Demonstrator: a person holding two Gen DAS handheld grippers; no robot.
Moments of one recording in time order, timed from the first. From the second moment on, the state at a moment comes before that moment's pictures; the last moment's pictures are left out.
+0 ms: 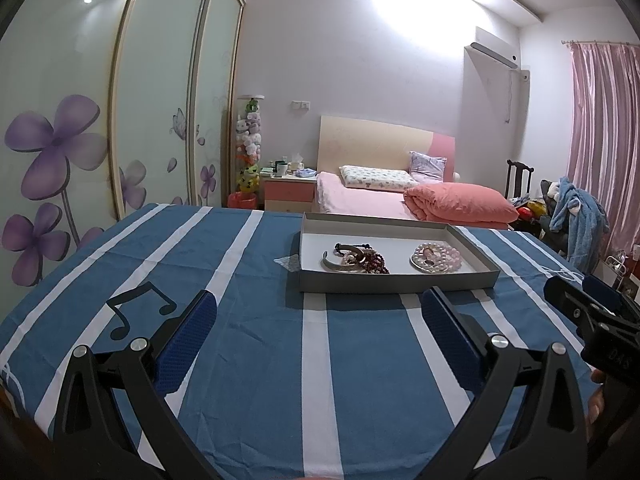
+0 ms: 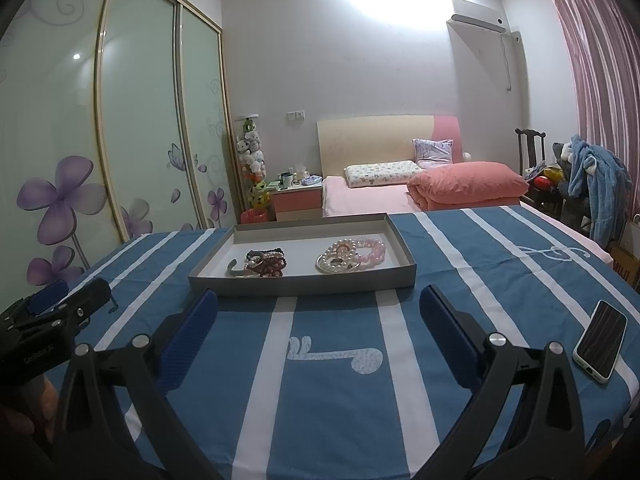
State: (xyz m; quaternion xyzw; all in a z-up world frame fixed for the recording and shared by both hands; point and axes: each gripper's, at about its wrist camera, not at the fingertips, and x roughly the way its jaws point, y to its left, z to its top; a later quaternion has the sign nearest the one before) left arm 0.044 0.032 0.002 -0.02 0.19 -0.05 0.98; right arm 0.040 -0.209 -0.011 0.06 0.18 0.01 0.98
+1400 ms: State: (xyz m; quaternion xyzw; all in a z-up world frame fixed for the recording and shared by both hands) left arm 0.044 0.031 0.001 -0.02 0.19 -0.05 0.98; right arm 0.041 -0.208 -0.011 0.06 0.18 0.01 0.98
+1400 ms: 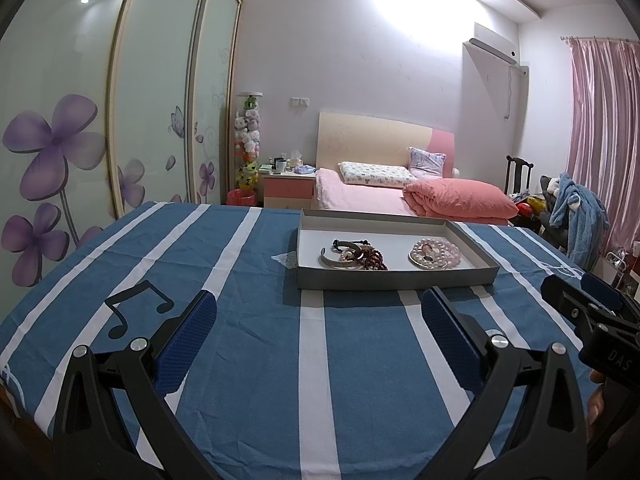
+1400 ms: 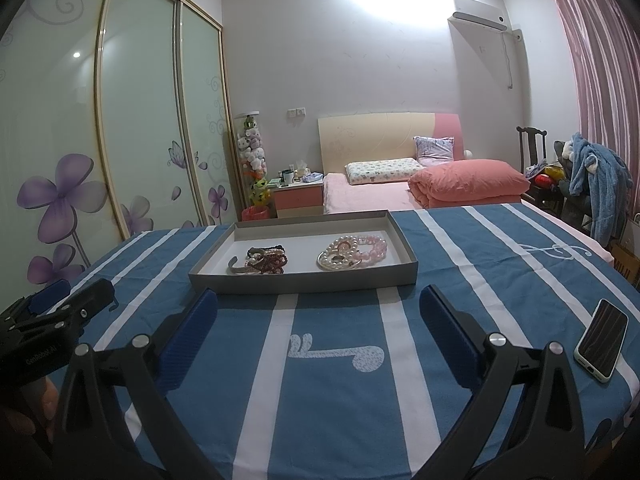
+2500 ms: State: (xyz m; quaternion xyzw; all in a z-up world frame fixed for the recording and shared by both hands) left arm 0.046 0.031 0.000 -0.02 0.20 -0.05 0.98; right arm 0.042 -0.208 -0.010 0.06 0.18 0.01 0.98
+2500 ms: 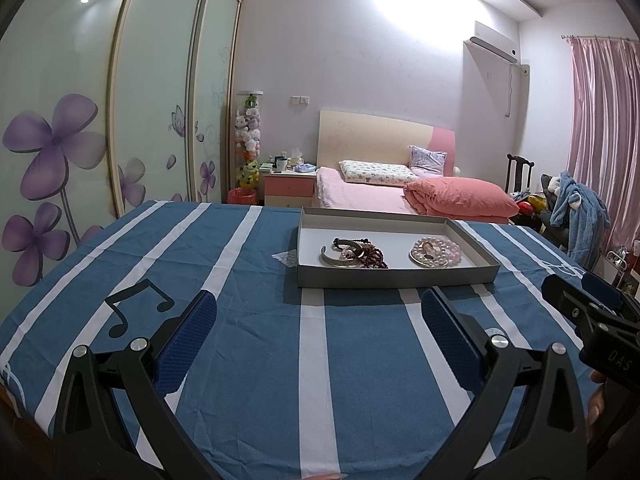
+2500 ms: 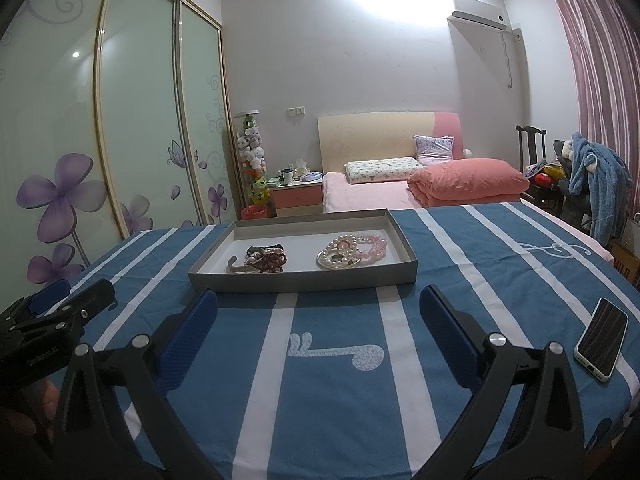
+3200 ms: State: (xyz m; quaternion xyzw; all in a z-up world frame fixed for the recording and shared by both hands) left arm 0.046 0.031 0.000 -0.02 0.20 -0.05 0.98; right arm 0.042 -0.208 -0.010 0.06 0.18 0.01 0.98
